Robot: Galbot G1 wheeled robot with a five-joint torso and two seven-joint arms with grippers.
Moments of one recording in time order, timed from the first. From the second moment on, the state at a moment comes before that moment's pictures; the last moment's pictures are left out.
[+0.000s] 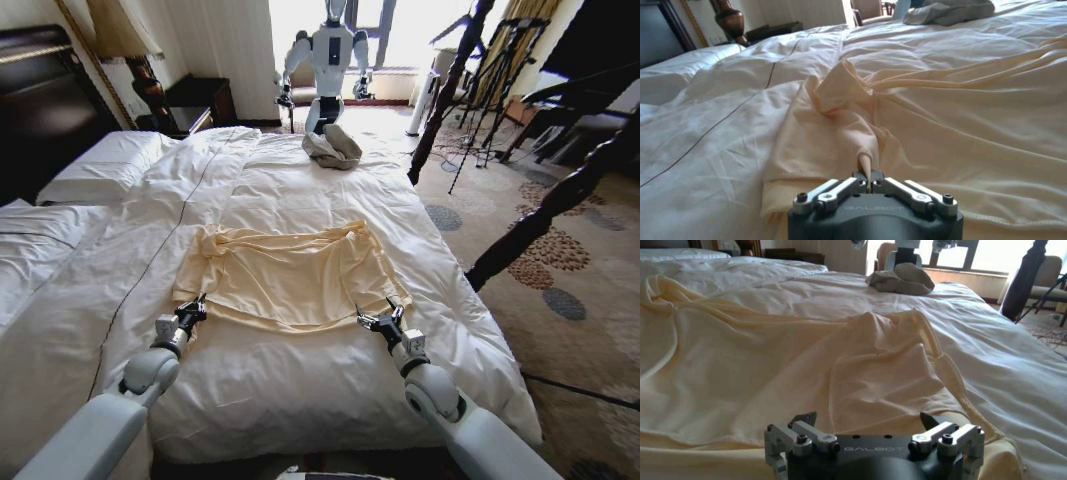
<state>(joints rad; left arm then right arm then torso) 1.36 -0.79 -0.54 -1.83 -0.60 0.16 -0.23 -1.20 0.92 0.07 2.01 0.46 -0.23 0.36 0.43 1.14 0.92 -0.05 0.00</state>
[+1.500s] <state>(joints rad) 1.41 -0.81 -0.55 -1.89 -0.56 0.11 -0.22 -1.15 0.97 0.13 2.01 0.79 -0.23 0.54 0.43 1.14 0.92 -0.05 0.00</state>
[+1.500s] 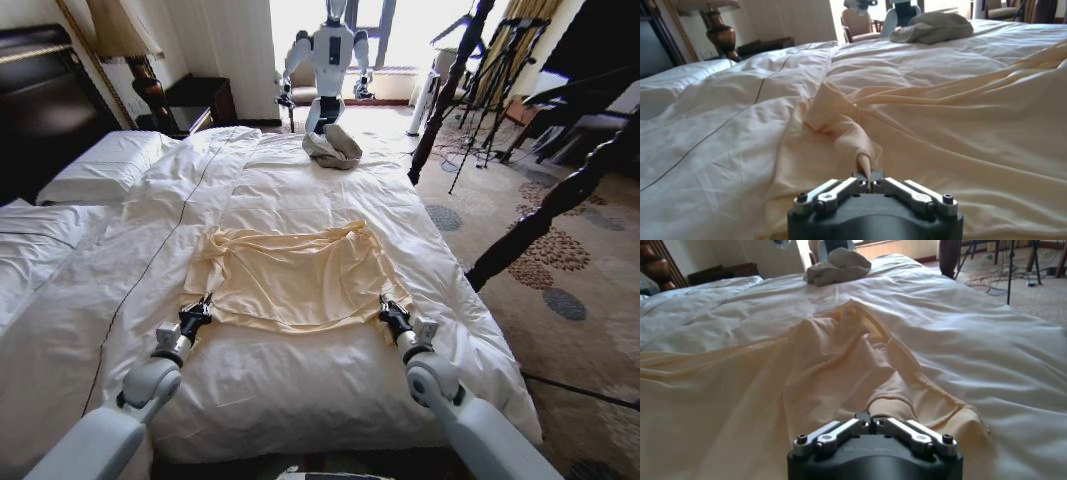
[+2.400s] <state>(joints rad) 1.53 -0.84 -0.58 -1.88 -0.41 0.01 -0.21 -1.37 0.93 0.21 2.23 0.76 -0.22 0.56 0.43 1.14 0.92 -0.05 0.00</state>
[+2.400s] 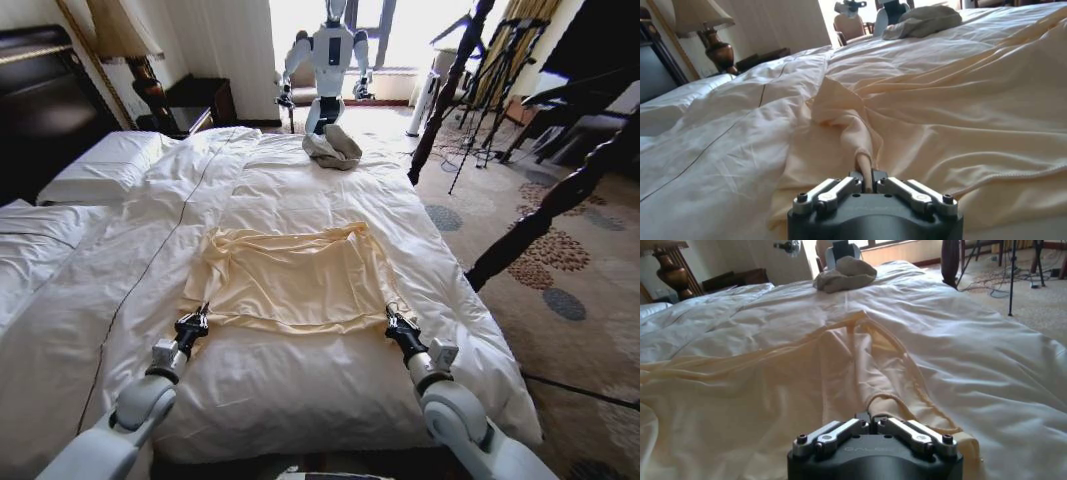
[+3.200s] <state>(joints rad) 1.54 -0.84 -0.60 -1.88 -0.38 0.00 -0.19 -1.36 0.93 0.22 2.22 0.76 -0.22 0.56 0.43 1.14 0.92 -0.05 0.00</state>
